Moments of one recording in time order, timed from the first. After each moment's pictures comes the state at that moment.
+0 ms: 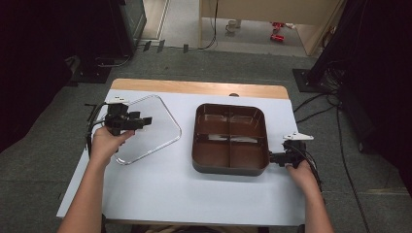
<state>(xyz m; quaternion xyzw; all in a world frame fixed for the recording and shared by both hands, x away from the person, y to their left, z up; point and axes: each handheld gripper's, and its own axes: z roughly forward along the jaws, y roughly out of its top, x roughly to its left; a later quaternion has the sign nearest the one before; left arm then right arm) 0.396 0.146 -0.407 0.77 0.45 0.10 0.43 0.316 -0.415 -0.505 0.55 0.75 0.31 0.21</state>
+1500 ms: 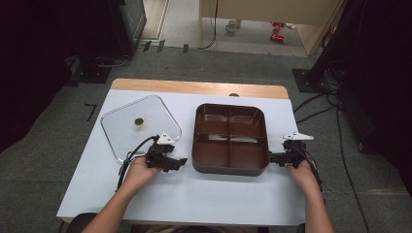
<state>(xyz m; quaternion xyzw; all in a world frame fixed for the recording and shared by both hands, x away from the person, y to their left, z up) 0.328 0.043 -0.488 0.86 0.35 0.06 0.37 0.316 -0.415 -0.505 0.55 0.75 0.32 0.21</state>
